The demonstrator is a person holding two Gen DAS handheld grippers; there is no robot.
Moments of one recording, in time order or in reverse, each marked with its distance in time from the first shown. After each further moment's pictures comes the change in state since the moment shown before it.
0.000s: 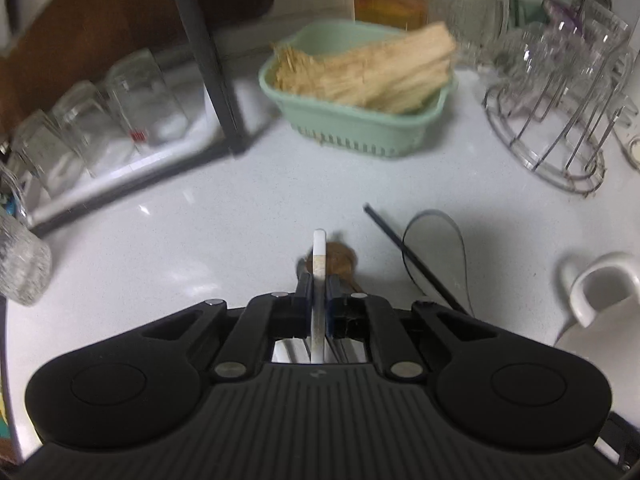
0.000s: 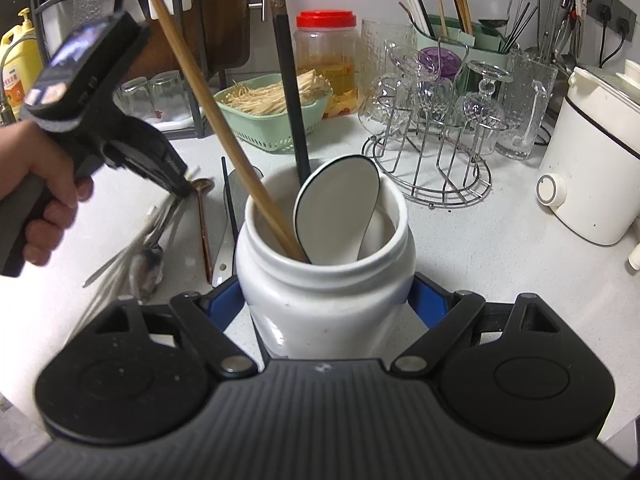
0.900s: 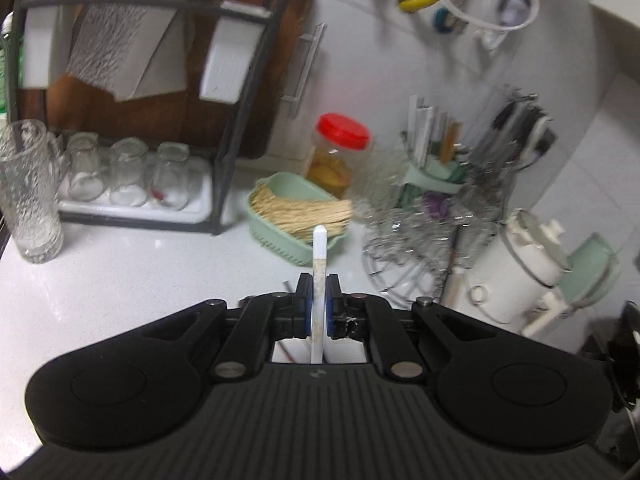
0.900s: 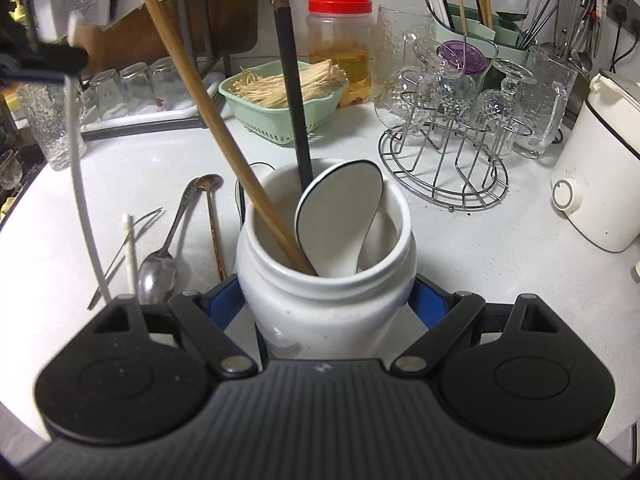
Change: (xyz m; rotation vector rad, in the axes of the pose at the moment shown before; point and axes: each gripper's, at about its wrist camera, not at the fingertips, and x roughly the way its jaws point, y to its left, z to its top) left arm -0.189 0.039 -0.056 -0.279 -0.369 -0.324; right arm 0.015 0.018 0.018 -0.015 0.061 -0.010
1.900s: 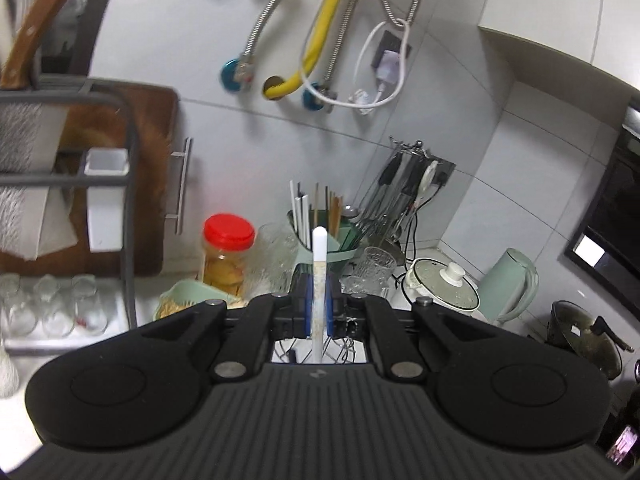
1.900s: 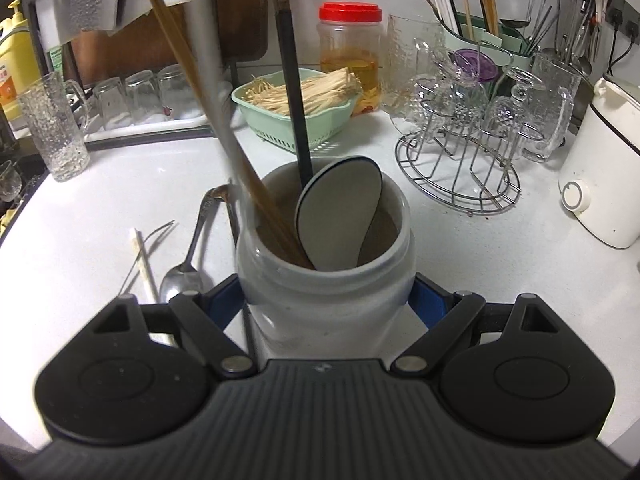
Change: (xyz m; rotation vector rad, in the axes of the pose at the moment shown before) left arm -0.041 -0.069 0.095 0.189 -0.115 -0.229; right arm 0.003 0.025 0.000 0.019 -0.033 -0.011
